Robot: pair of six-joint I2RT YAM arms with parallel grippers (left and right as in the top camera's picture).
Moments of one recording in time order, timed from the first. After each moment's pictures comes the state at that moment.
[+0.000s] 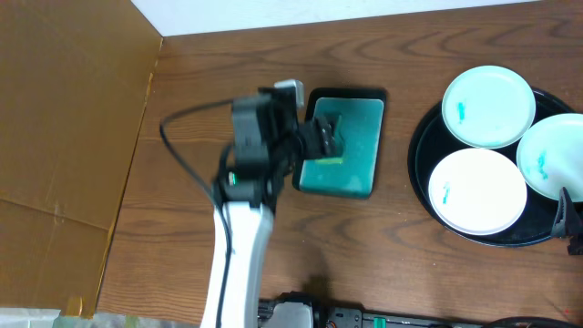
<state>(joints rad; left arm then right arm) 0.02 1.21 1.19 -0.79 0.20 -0.15 0.07 0.01 0.01 -0.07 -0.03 0.11</state>
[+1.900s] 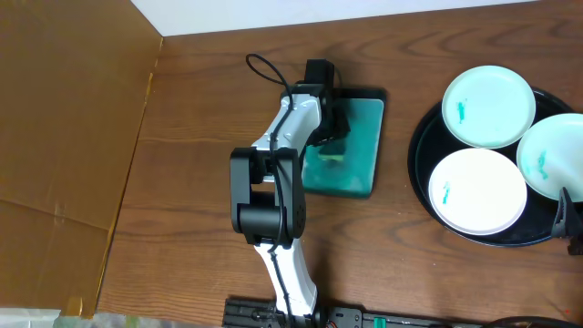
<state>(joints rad) -0.05 2.05 1.44 -0.76 -0.03 -0.38 0.07 0.01 0.01 -0.07 -0.03 0.11</state>
